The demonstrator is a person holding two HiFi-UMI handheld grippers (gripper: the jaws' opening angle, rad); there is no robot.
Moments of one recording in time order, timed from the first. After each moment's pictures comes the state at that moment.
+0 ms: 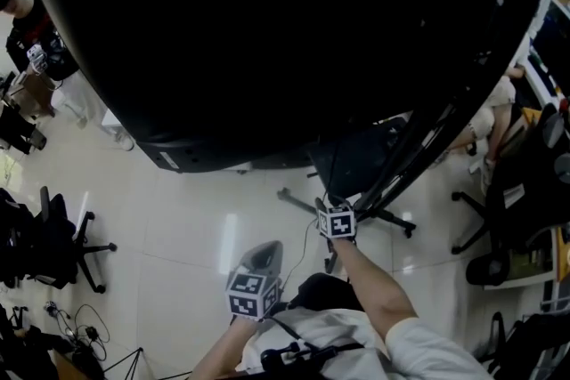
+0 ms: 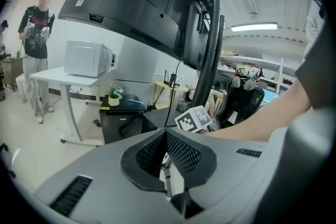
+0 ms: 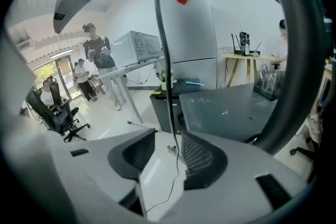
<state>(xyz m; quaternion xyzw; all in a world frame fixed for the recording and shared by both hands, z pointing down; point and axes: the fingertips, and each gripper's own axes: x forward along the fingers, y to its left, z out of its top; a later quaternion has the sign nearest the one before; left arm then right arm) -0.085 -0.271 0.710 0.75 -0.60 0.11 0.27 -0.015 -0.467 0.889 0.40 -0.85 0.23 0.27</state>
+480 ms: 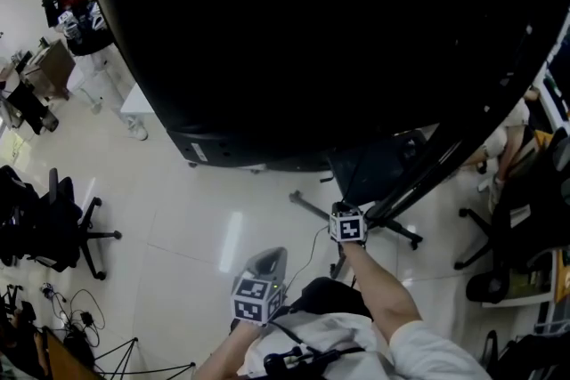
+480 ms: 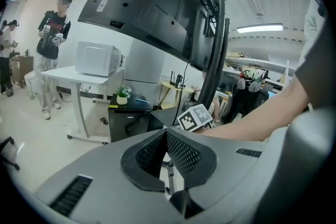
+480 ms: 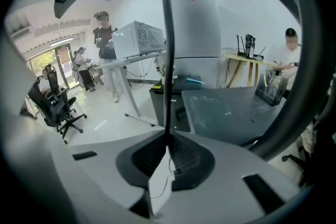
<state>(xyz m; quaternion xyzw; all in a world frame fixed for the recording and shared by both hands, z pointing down) -0.110 -0.243 0.713 0.73 -0.62 0.10 0.28 -0.022 -0.459 0.903 0.39 -0.84 0.21 0.32</state>
